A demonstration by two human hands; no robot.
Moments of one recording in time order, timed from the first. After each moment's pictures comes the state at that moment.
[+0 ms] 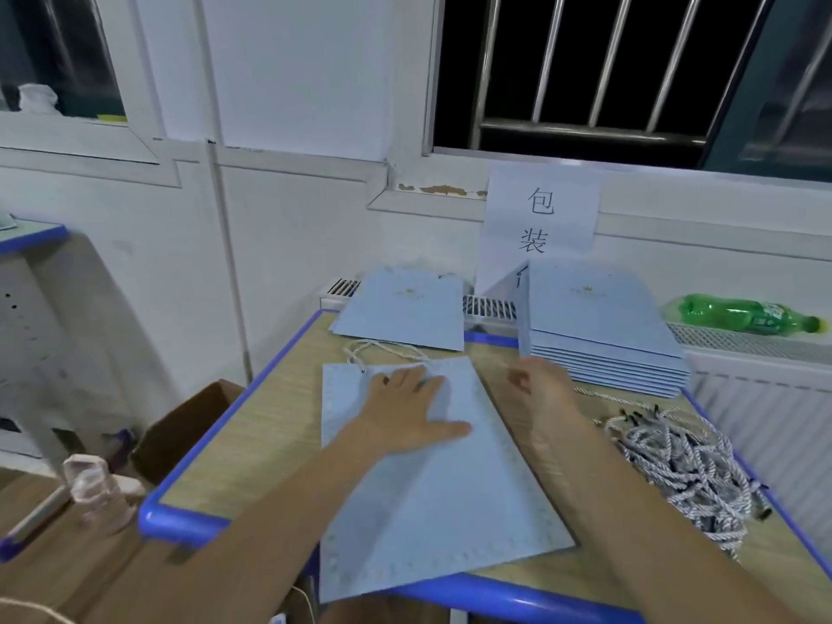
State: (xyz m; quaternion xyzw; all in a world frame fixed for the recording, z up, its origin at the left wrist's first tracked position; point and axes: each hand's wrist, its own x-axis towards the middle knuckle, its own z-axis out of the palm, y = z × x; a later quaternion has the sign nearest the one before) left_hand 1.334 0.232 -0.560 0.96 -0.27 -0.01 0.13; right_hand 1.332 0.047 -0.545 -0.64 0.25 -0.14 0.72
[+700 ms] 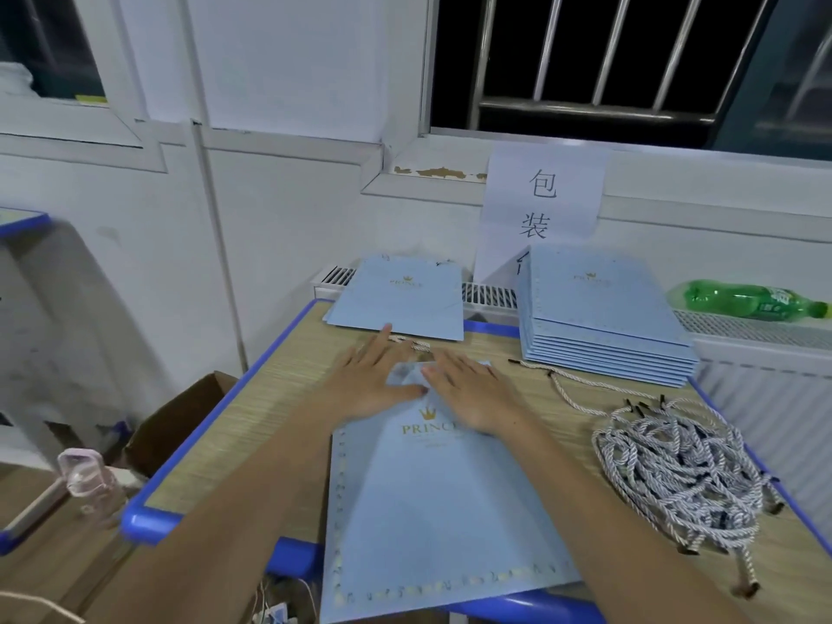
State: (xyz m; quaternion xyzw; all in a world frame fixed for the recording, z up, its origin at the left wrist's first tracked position) left_hand 1.367 0.269 -0.561 0.94 -0.24 -0.03 0.22; right_hand 1.329 0.099 -0.551 -0.99 -0.04 0.04 0.16
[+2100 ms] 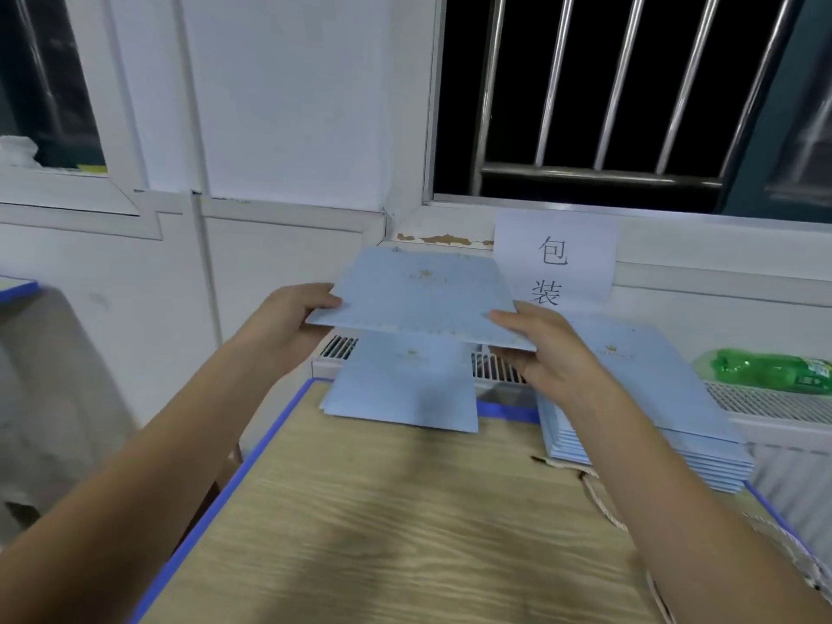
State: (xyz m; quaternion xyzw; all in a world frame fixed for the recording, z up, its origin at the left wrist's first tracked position) left_hand 1.449 0.319 -0.420 0.60 -0.10 -0.05 0.79; right_hand 1.392 0.068 -0.423 -0.61 0.02 -0.09 0.78
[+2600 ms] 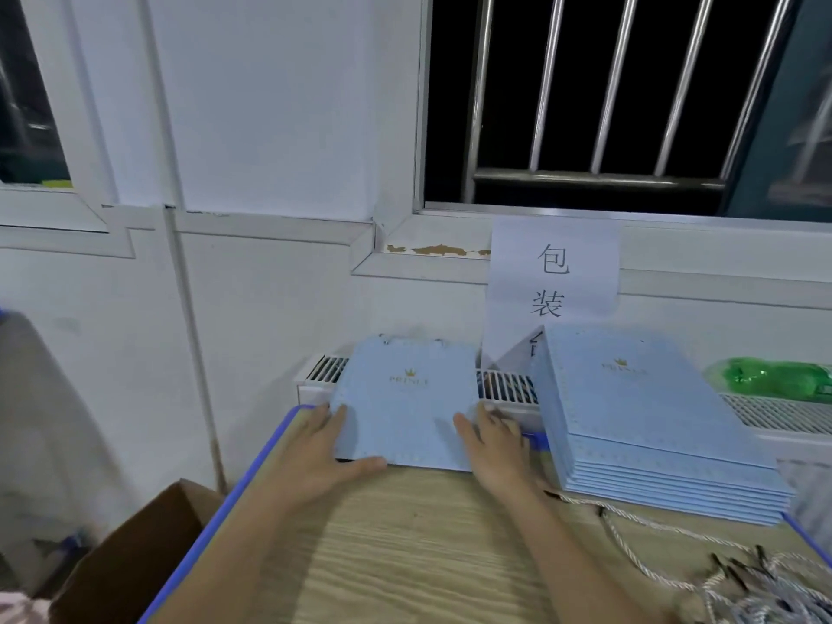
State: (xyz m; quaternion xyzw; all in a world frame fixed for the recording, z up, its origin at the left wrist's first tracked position) left_hand 1.474 0.303 -0.555 0.94 -0.13 -0.02 0.33; right_hand 1.452 0.070 -0.563 -0.95 0.10 -0.08 0.28
